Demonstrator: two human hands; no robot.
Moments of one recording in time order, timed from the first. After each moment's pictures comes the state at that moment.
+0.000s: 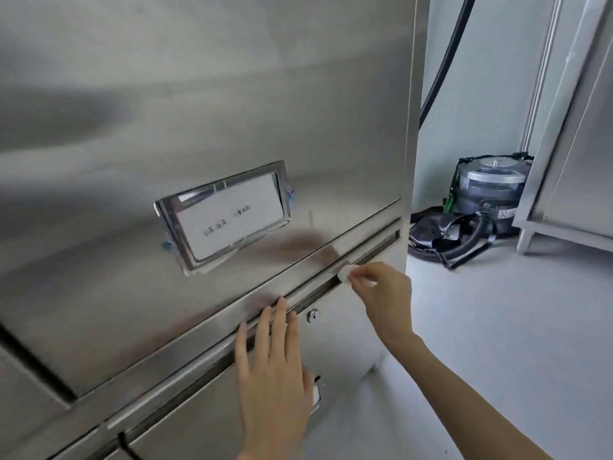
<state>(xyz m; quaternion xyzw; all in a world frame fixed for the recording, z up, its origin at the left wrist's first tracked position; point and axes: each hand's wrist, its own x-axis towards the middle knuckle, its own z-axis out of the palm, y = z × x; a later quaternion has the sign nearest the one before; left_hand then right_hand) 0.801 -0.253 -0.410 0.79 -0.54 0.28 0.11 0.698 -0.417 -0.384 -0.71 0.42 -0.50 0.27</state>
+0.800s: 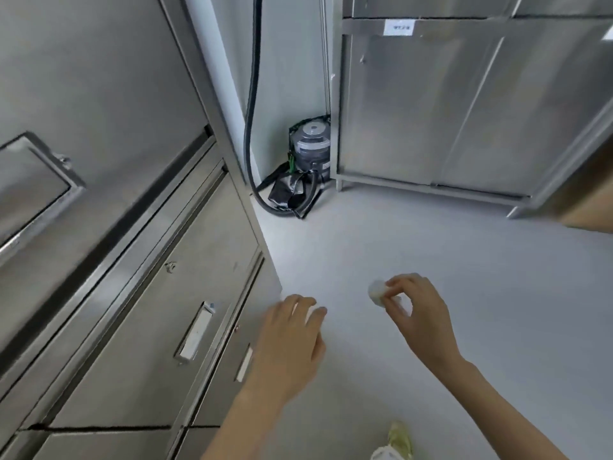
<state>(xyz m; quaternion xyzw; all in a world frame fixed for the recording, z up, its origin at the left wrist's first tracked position) 0.640 -0.200 0.064 0.51 -0.85 -0.01 0.11 0.420 -0.205 0.048 -0.66 0.63 -0.38 0.15</state>
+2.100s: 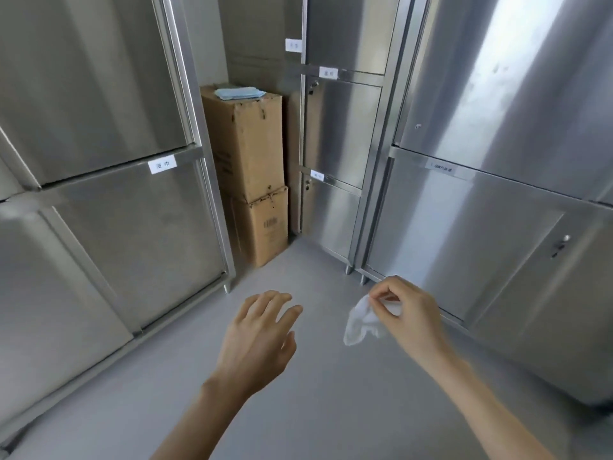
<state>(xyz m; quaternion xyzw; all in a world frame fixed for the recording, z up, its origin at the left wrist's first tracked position) 0.070 -0.389 0.177 -0.07 -0.97 -0.01 0.23 -0.024 -0.163 0.198 -0.25 0.87 -0.41 -0.14</state>
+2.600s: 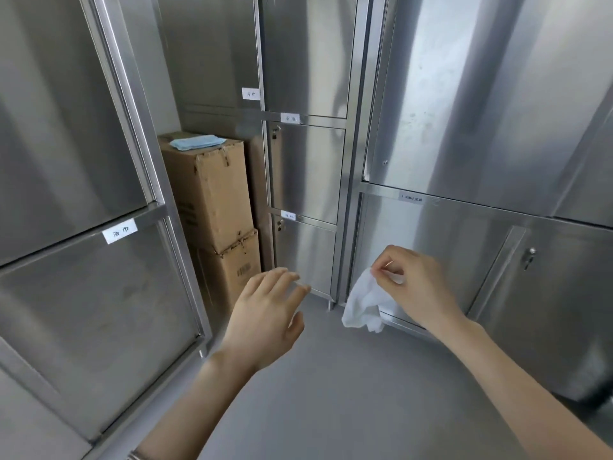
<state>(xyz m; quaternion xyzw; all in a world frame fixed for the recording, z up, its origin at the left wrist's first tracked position) -0.062 -0.492 0.251 -0.20 -0.94 -0.02 0.29 -0.113 -0.252 0.283 -0.19 0.90 -0.32 -0.22</state>
